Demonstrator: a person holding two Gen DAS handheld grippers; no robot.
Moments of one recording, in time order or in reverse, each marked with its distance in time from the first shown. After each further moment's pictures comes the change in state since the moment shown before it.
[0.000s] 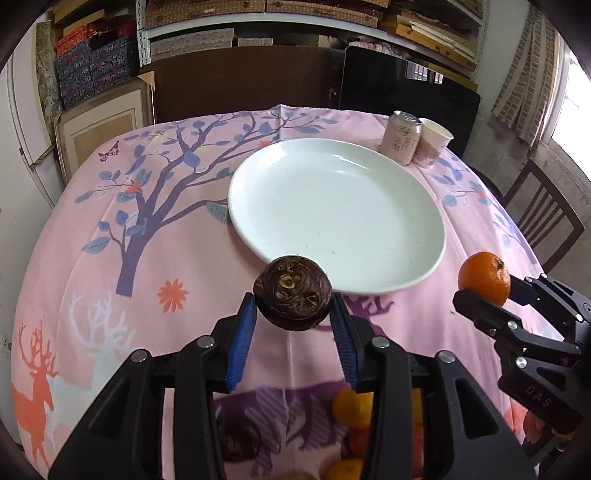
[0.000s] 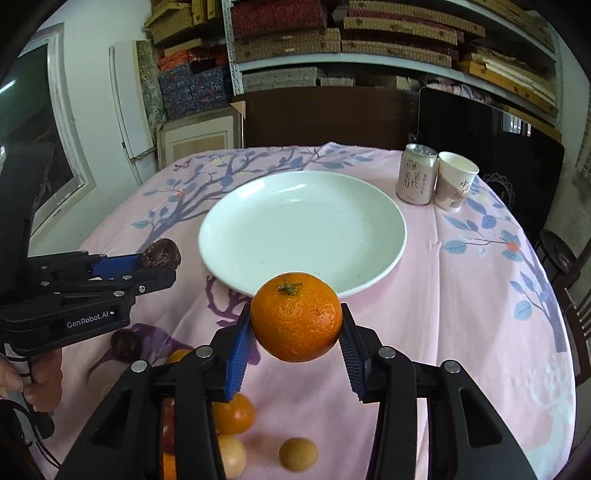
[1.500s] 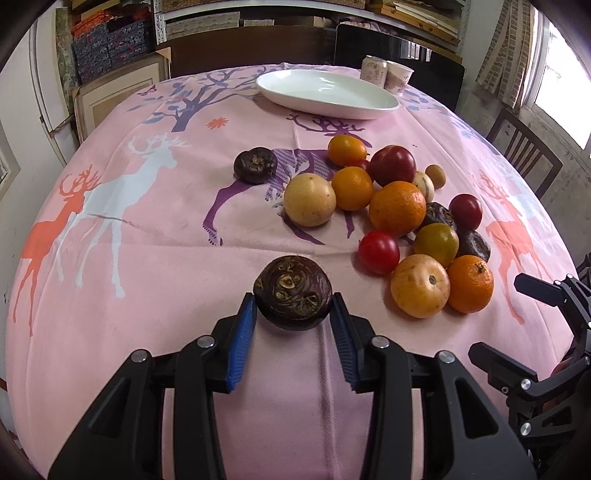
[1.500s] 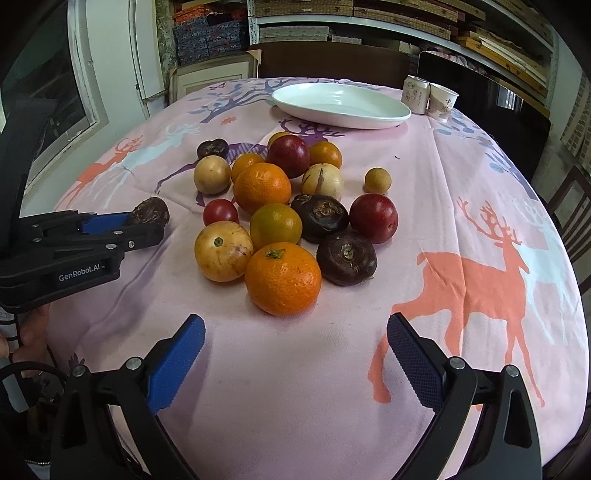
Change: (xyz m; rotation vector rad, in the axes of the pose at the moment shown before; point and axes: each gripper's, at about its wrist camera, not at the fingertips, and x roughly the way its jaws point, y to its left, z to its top) left arm -0.107 0.012 -0.219 0.026 0.042 0.002; right arm -0.120 0.093 -0.199 -0.028 0.156 -0.030
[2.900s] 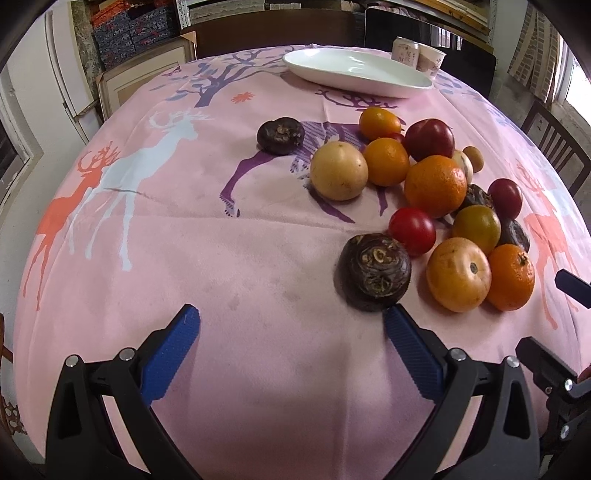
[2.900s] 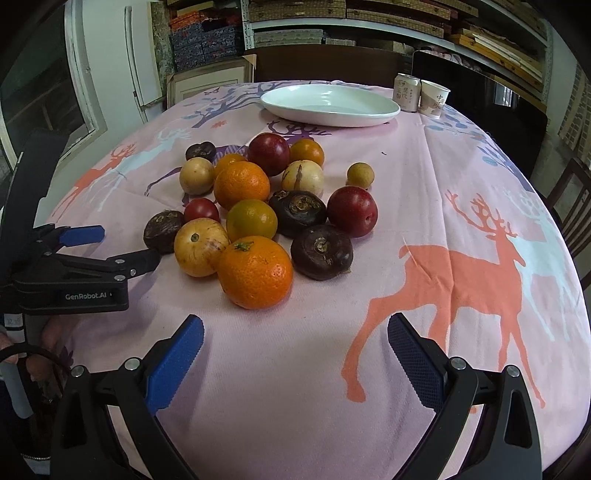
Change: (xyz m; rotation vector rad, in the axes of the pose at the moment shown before) left arm 0.022 -0.004 -0.003 -0.038 0.069 0.123; right arm -0.003 -0.016 -0.008 0.014 -0.044 -0.006
